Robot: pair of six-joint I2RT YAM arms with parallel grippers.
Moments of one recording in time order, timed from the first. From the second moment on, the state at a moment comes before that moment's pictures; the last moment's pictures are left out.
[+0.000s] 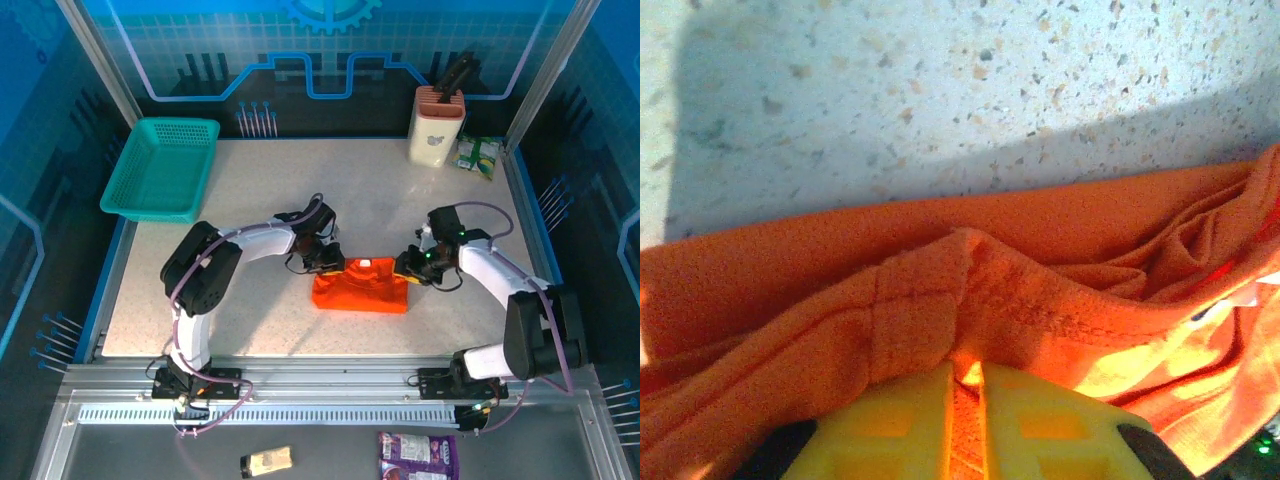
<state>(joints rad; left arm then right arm) -0.62 1.96 1.25 -0.47 0.45 -0.72 0.15 1.38 0.80 -0.72 -0.41 0.48</state>
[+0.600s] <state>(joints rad) -0.61 1.85 1.24 -0.44 0.50 -0.75 0.10 1.54 0.73 -0.60 -0.54 0.40</state>
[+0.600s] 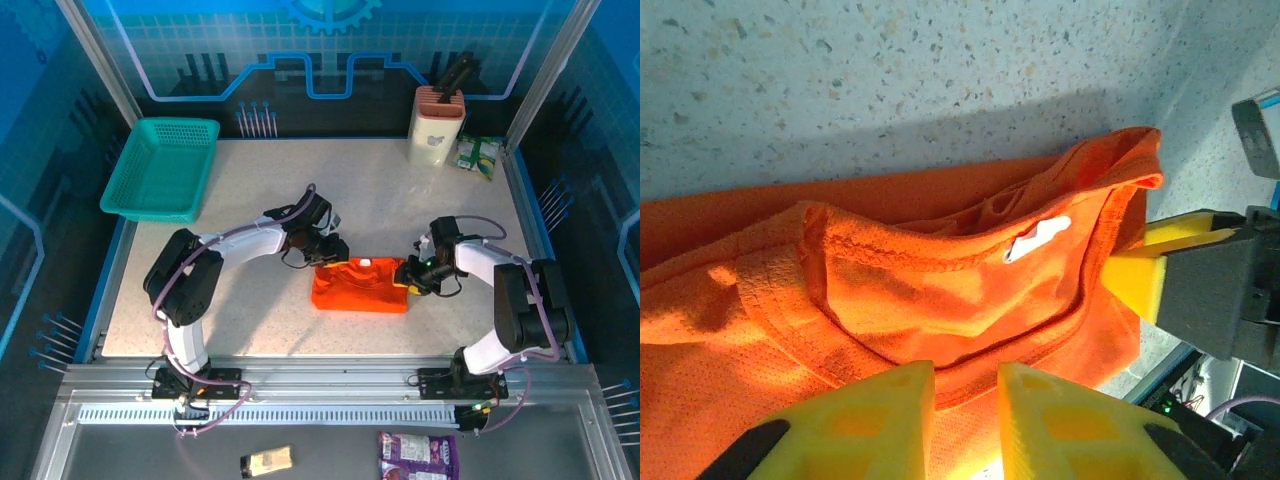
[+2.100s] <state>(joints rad) -0.19 1.47 0.82 -0.45 0.41 -0.66 -0.33 2.24 1.83 -0.80 0.10 0.07</state>
